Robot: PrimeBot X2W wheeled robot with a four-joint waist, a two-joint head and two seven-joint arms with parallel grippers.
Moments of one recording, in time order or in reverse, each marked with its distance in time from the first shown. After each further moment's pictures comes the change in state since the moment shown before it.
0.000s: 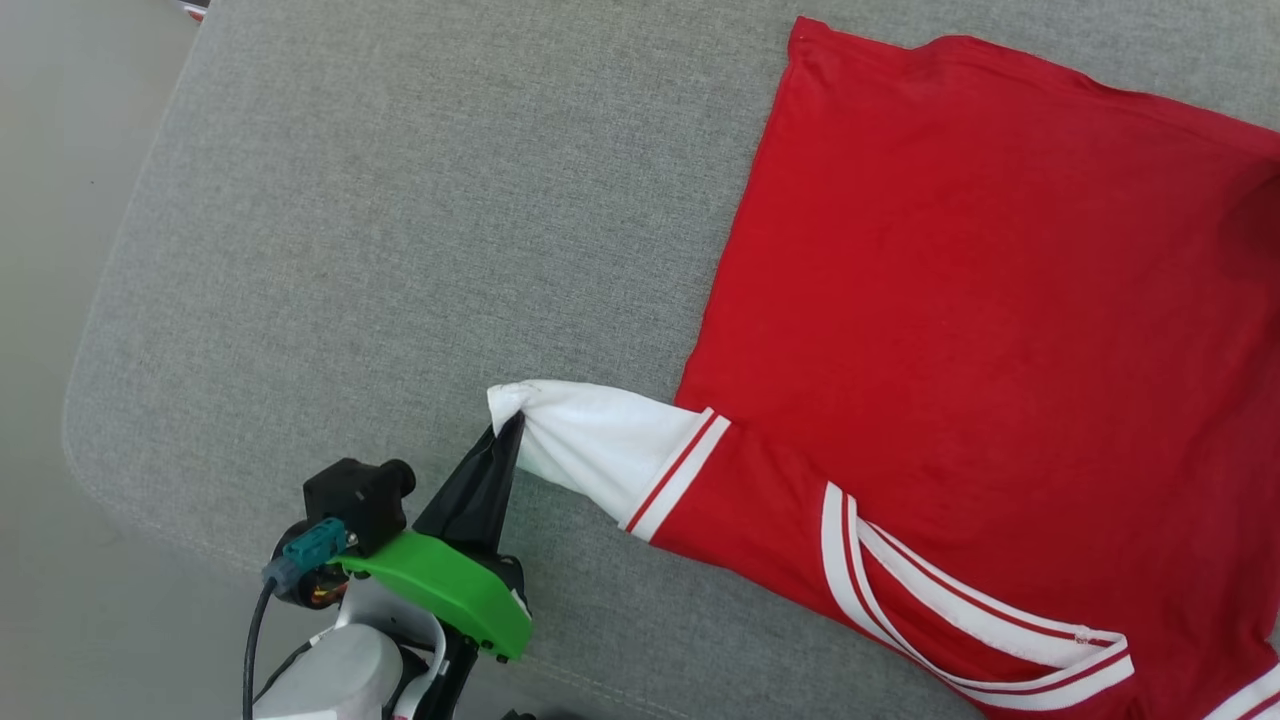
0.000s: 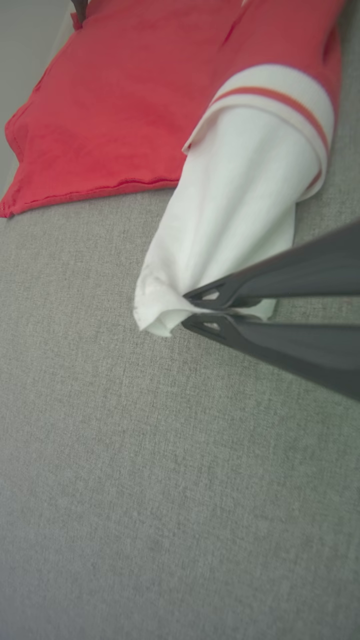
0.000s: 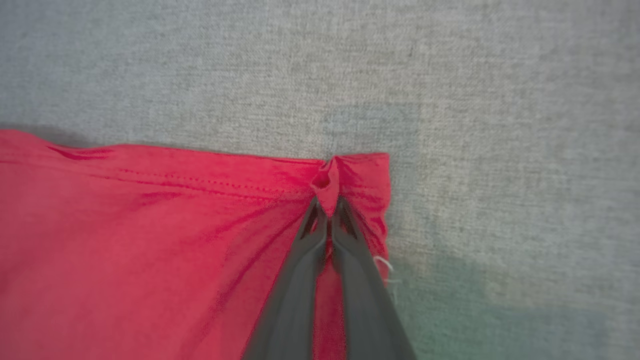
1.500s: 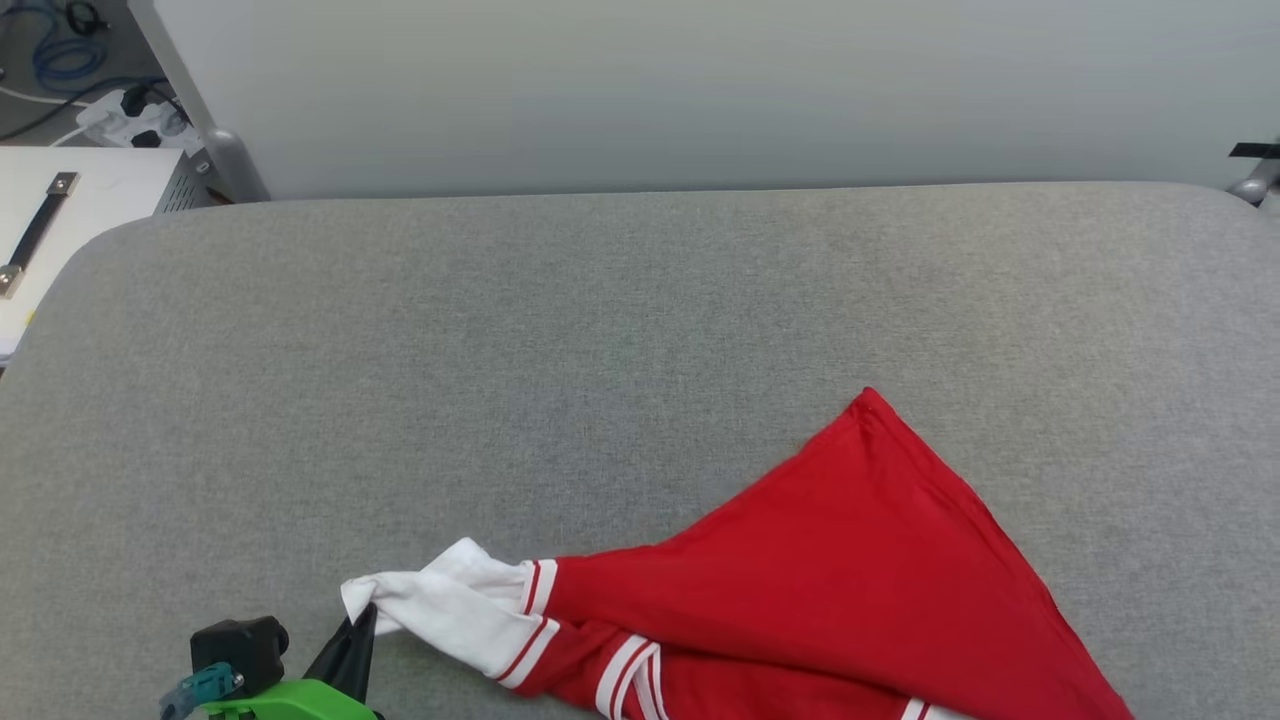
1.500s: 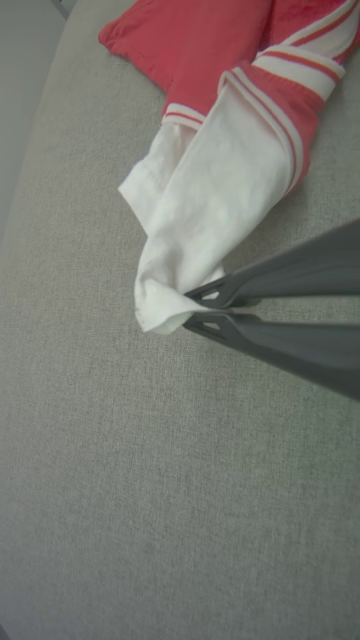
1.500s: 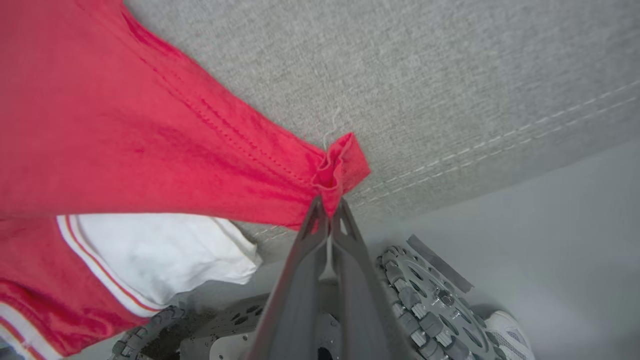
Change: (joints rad) left arm 0.266 0.137 0.073 0.065 -0.122 0.089 0.045; right arm 1.232 0.295 -0.215 -0.792 0.196 0.000 -0.132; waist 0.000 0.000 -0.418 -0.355
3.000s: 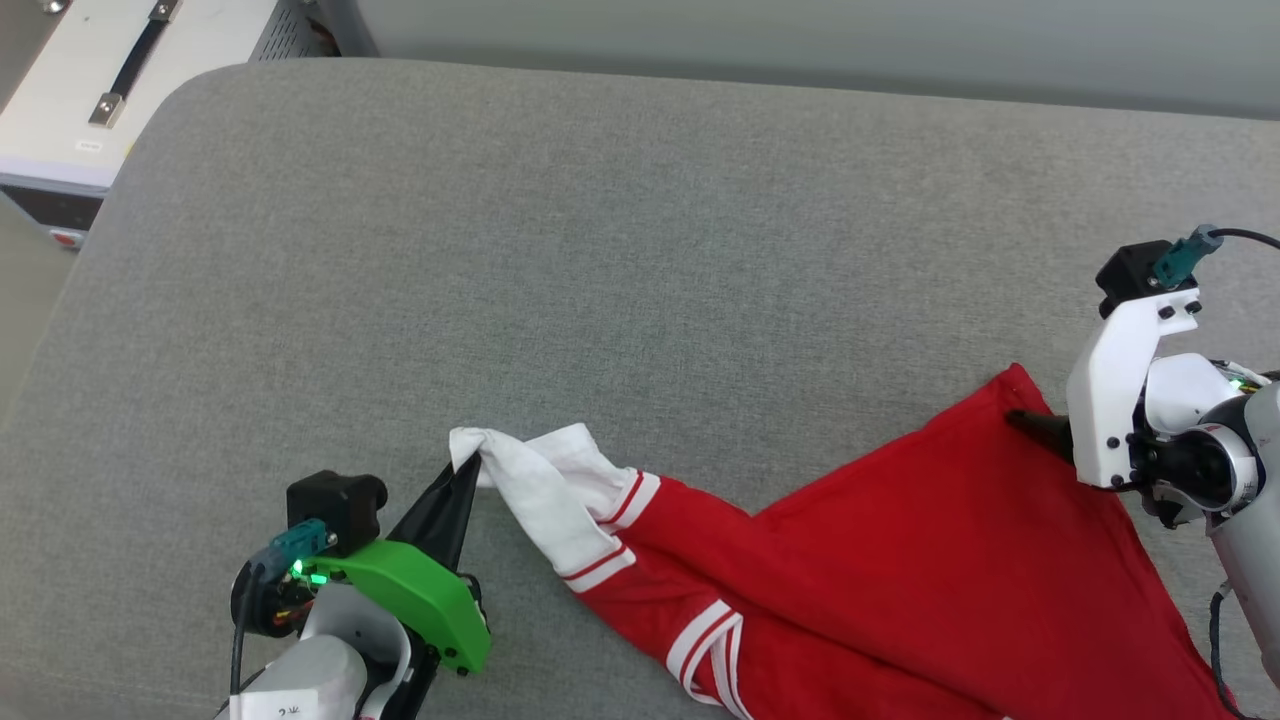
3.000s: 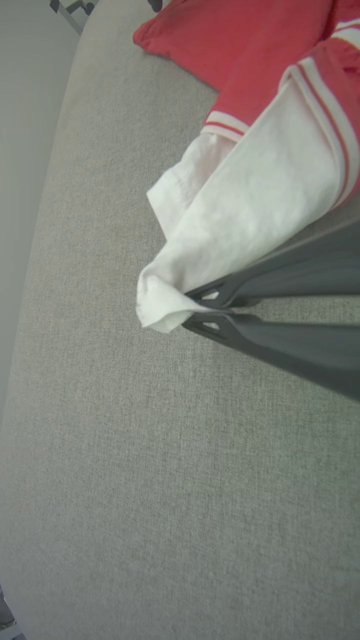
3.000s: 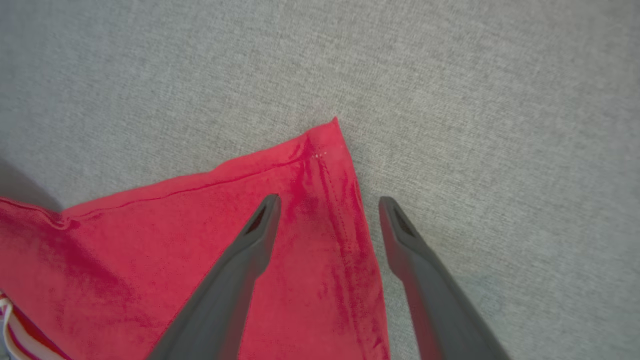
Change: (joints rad) left arm -0.260 -0.087 -0.088 0.025 0.082 -0.073 0.026; right arm -0.801 -0.395 0.754 0.396 0.226 0.000 0.067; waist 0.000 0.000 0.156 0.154
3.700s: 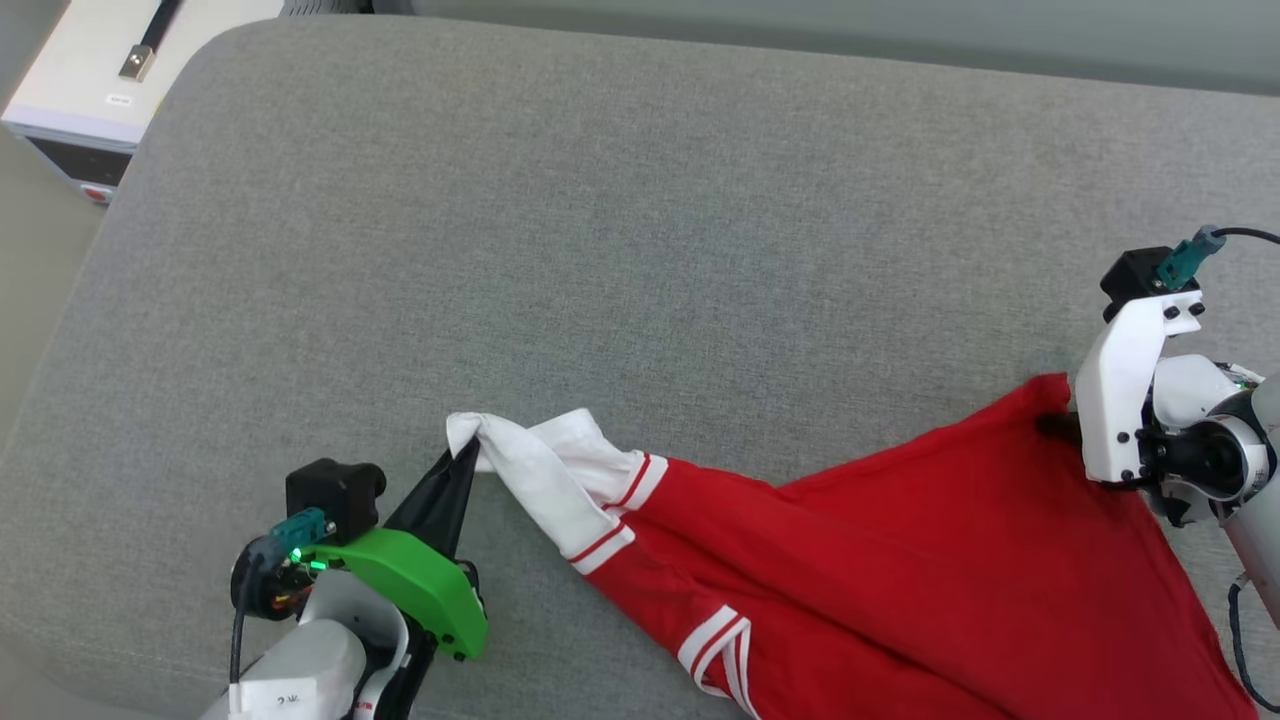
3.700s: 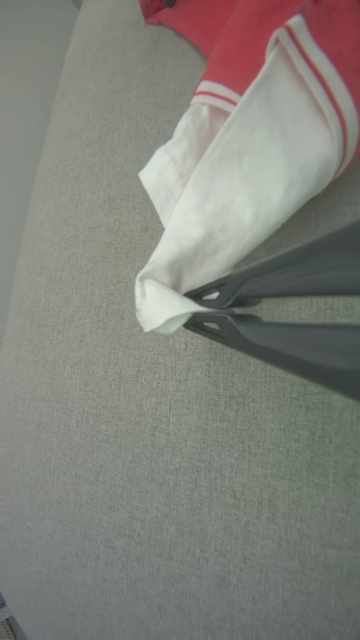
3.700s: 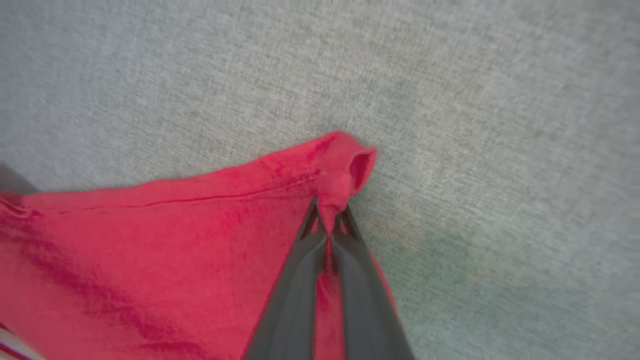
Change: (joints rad) left arm -0.038 -0.020 -0.001 0.067 0.010 -0.035 -0.037; right arm -0.076 -0.057 0.146 0.131 0.166 -0.001 -0.024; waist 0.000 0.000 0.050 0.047
